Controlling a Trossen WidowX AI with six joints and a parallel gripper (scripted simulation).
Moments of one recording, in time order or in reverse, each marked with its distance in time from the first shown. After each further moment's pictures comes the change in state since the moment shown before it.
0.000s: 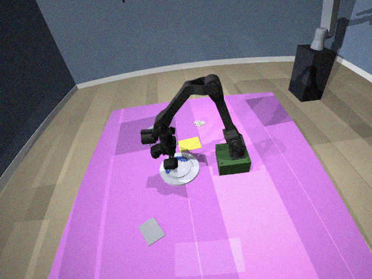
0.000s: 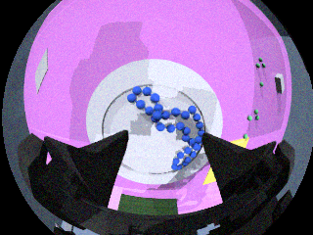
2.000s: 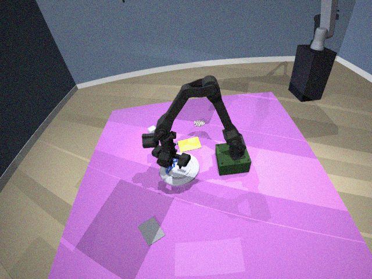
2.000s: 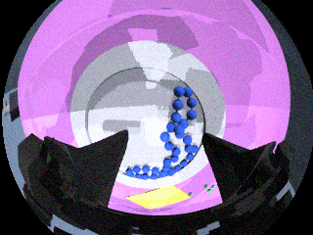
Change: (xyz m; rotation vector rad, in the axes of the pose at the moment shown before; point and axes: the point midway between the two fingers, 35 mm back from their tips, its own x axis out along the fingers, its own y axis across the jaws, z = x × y) arm 0.019 0.006 0.003 -1.005 -0.017 -0.010
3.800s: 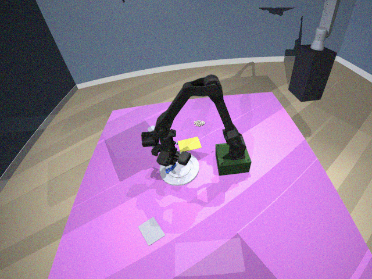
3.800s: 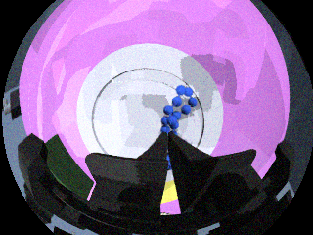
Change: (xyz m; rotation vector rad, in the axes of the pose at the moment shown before) arm -0.011 0.003 0.000 -0.006 0.004 0.008
